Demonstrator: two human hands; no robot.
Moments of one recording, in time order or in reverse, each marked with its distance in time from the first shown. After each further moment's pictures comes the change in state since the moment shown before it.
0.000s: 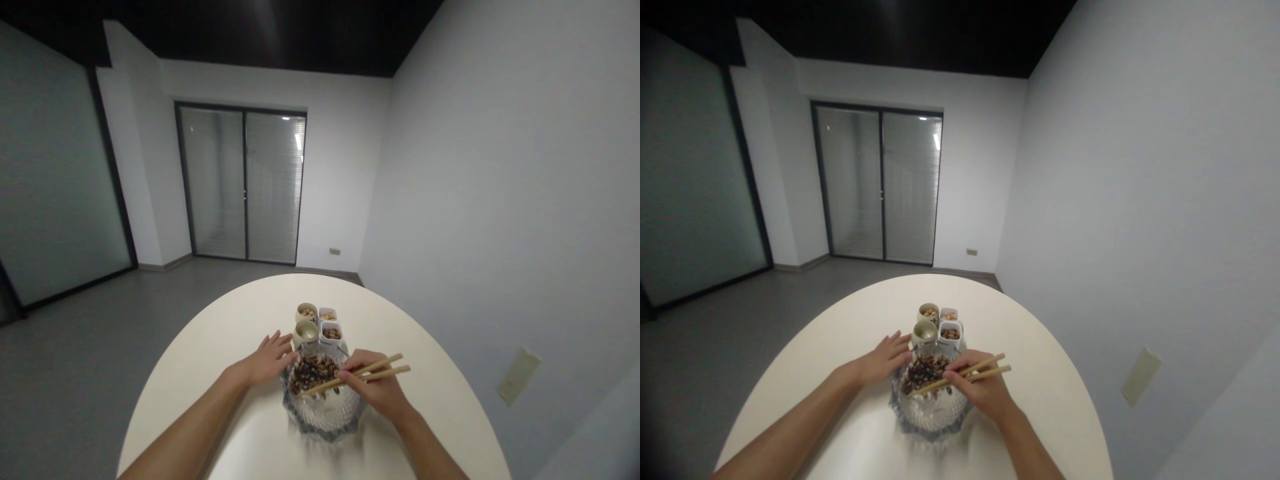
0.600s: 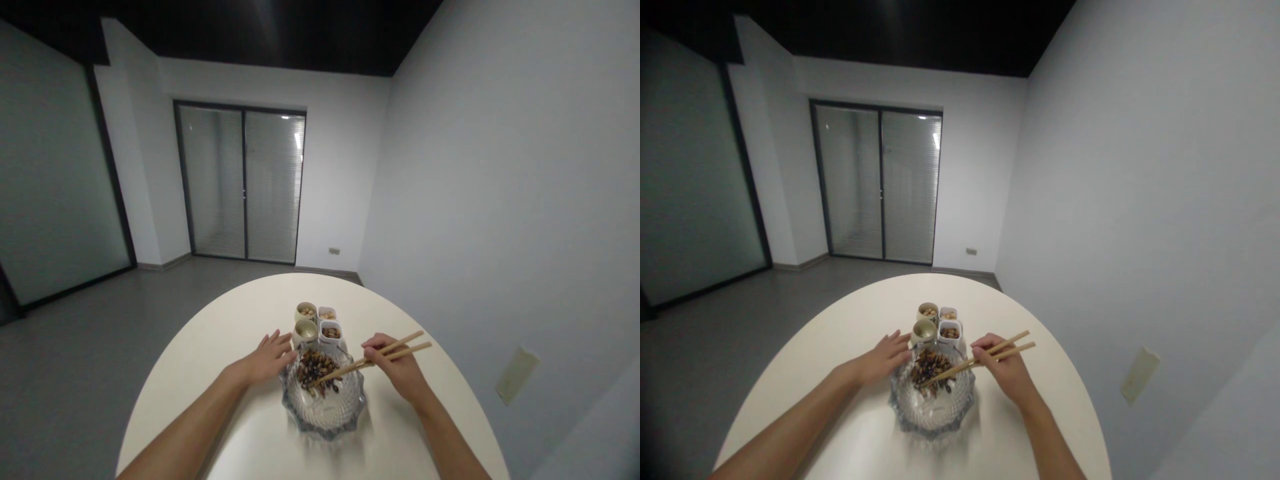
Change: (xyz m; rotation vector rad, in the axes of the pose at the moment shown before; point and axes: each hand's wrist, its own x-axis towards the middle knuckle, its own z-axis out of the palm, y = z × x) left_hand 0.003 -0.013 0.011 0.005 0.003 0.013; right_hand 0.002 0.016 -0.035 0.085 0.100 0.255
